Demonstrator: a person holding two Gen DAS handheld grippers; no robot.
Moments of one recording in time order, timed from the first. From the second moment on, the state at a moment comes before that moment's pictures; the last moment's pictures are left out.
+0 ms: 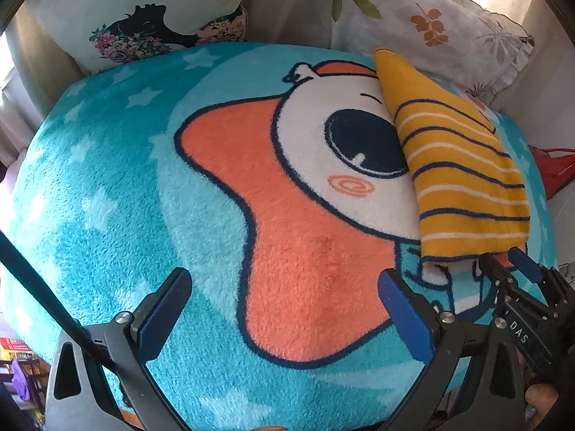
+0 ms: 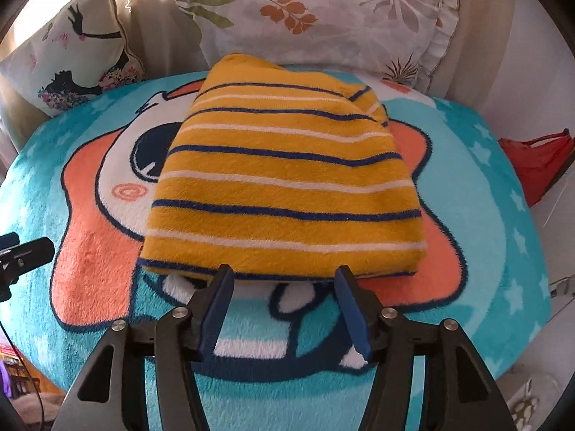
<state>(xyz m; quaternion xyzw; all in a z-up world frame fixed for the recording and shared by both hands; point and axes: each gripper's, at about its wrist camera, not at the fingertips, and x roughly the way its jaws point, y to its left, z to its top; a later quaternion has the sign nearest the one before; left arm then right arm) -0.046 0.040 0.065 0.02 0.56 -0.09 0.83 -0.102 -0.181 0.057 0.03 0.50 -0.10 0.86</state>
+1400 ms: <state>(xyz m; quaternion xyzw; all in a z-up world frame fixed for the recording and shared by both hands) -0.109 -0.068 0.104 0.04 0.52 -0.06 0.85 -0.141 -0.266 0.078 0.02 0.46 -0.06 0.88</state>
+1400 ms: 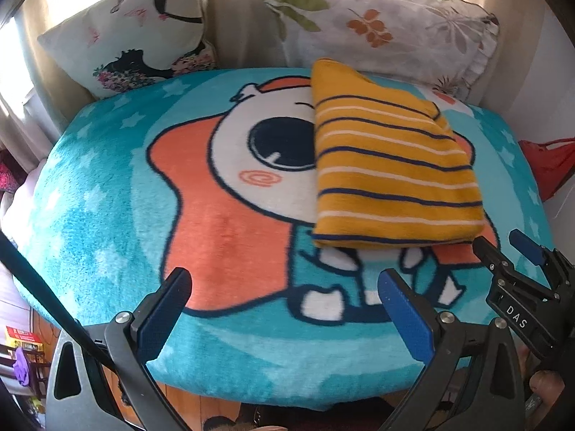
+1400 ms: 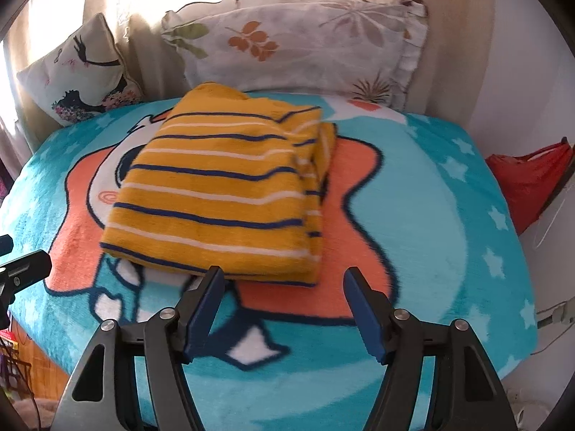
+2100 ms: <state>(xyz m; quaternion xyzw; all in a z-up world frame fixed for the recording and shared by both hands) -0.125 -0.117 0.093 0.05 0.54 -0.06 0.84 -0.166 -0.316 0.073 0.03 0.46 -0.06 0.89</state>
